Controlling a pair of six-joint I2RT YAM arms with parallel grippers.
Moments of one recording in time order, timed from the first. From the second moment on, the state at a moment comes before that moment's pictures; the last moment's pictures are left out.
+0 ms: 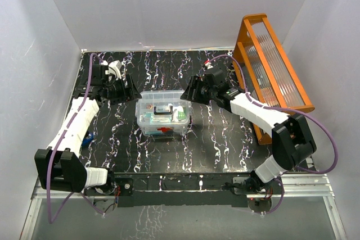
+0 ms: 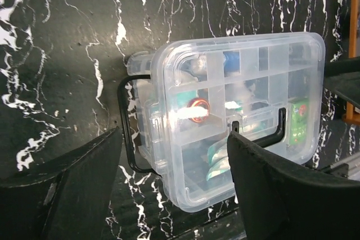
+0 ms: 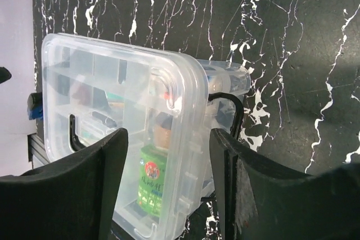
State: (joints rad) left arm -0.10 1.30 1.12 -0.67 0.36 -0.31; right arm 0.54 1.55 1.10 -0.19 -0.21 0.69
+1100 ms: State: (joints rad) left arm -0.58 1.47 1.21 -0.61 -0.11 -0.32; right arm 0.48 1.34 0.64 0.24 -0.25 1.02
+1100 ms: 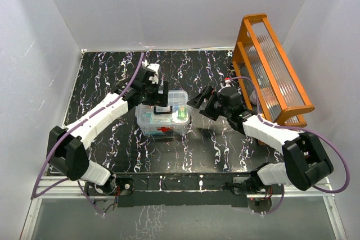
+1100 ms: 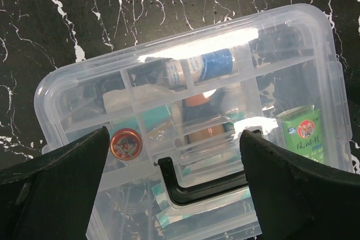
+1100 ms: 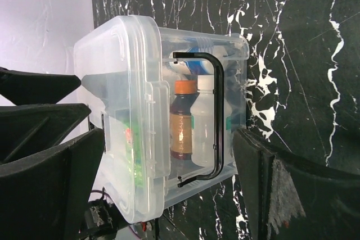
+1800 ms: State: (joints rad) left arm -0.68 1.44 1.13 -0.54 -0.31 -0.36; right arm 0.48 1.30 0.56 0.23 -0.11 1.10
